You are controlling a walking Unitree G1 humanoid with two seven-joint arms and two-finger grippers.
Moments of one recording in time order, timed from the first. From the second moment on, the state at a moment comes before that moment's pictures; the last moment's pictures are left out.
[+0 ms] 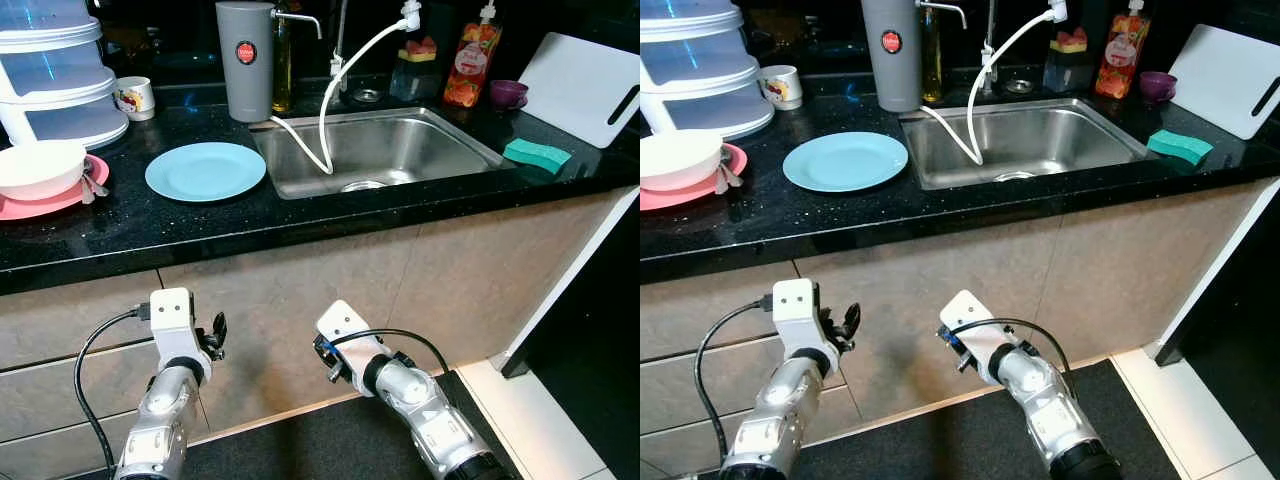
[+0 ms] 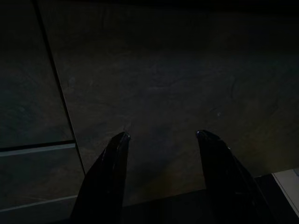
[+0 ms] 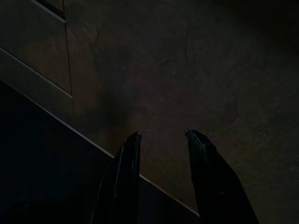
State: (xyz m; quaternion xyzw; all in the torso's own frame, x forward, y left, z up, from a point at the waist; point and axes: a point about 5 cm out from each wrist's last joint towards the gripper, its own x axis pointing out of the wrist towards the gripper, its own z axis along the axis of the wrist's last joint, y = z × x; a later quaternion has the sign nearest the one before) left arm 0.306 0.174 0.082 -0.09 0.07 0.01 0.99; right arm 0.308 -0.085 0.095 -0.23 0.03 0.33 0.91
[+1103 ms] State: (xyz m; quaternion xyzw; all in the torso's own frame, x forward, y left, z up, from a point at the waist) left arm 0.307 0.173 0.084 -0.09 0.07 0.01 0.99; right arm 0.311 -0.083 0.099 -0.24 0.02 0.33 0.91
